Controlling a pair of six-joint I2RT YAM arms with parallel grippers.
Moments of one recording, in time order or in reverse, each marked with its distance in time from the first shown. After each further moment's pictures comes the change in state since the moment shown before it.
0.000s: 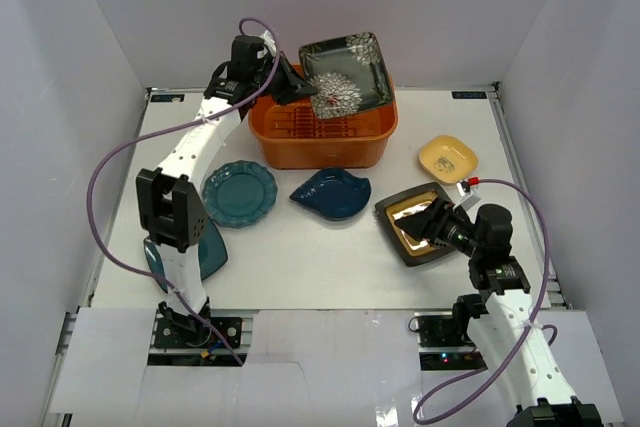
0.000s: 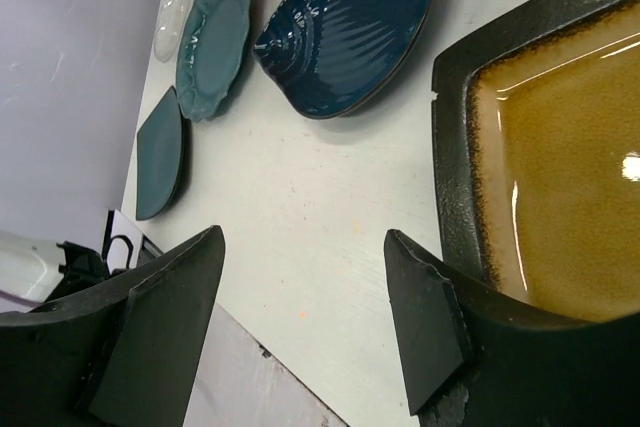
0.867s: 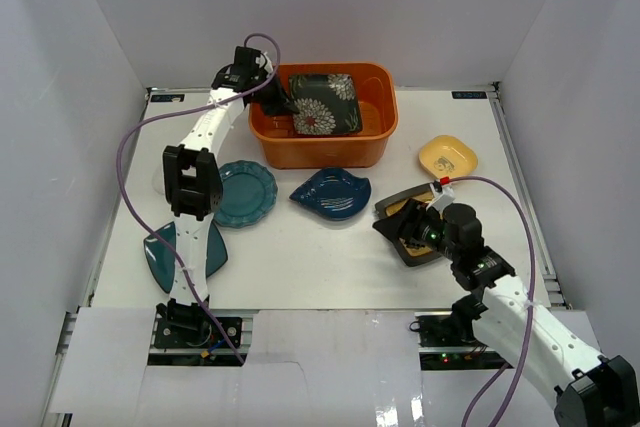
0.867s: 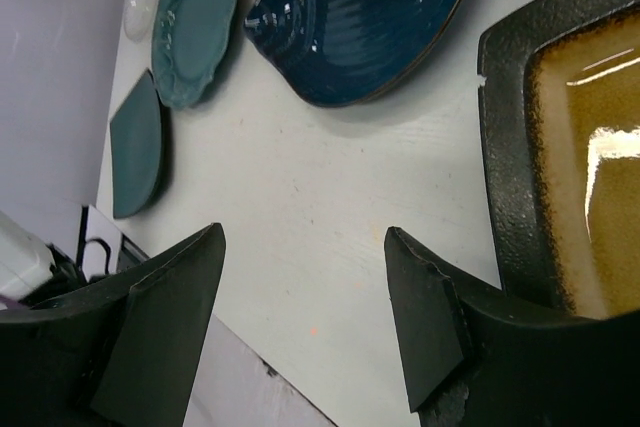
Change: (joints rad) left arm 0.129 0.464 0.393 -0.278 0.030 0.222; right arm 0.390 0.129 0.000 0.121 0.347 0.087
